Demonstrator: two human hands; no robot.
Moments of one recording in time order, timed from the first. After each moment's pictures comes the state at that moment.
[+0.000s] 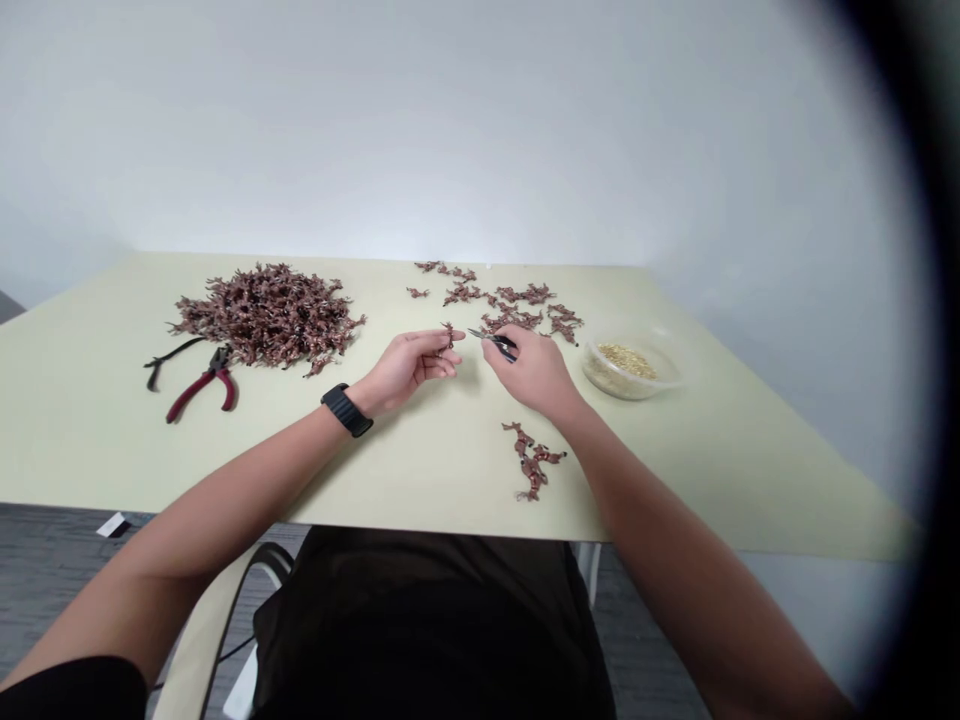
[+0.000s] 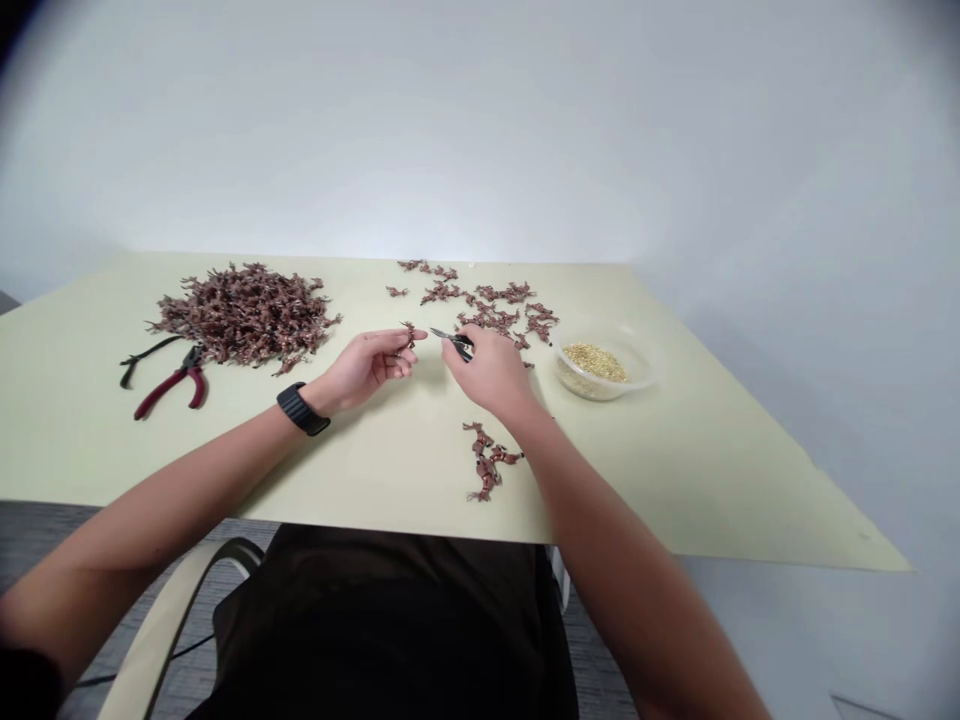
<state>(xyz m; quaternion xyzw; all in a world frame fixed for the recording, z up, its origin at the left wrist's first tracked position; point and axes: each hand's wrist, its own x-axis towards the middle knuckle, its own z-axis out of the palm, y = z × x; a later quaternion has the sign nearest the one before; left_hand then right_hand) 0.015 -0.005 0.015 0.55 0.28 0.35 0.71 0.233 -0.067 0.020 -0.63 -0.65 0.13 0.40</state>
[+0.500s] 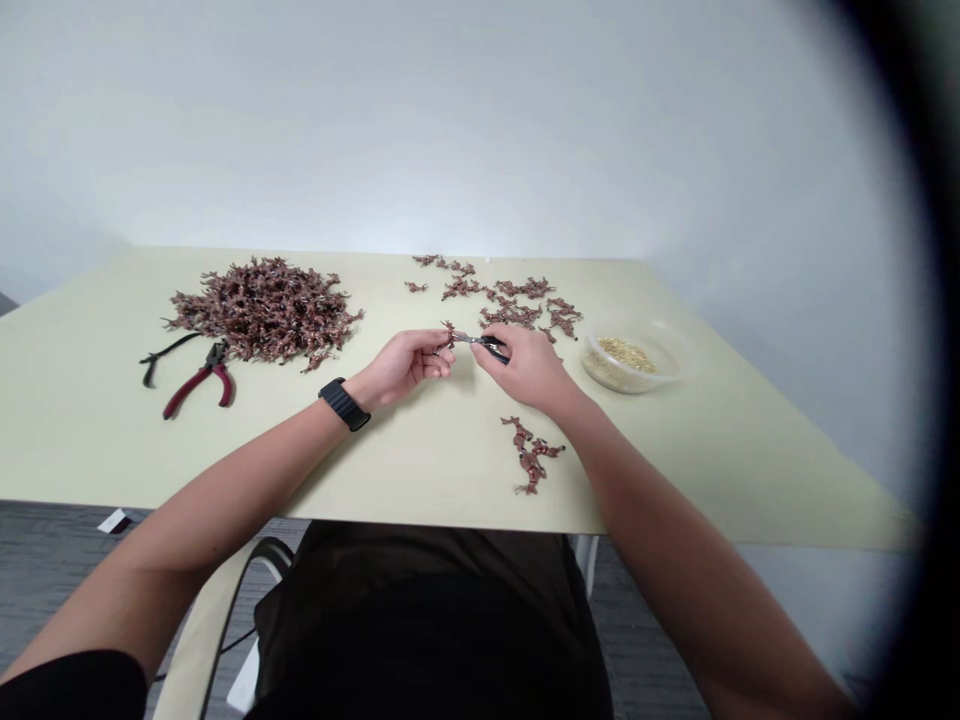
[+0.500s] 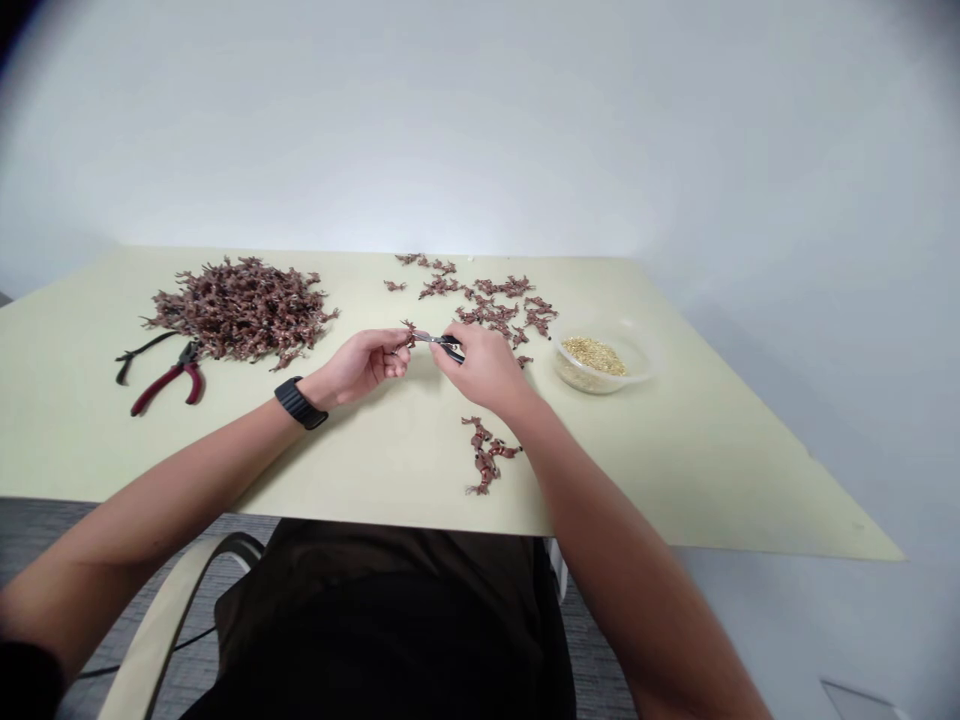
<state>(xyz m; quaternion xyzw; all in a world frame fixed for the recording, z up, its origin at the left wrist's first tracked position) 0.014 -0.001 0.013 0.47 0.27 0.33 0.77 0.233 -0.069 0.020 -0.58 -0.74 0.07 0.34</state>
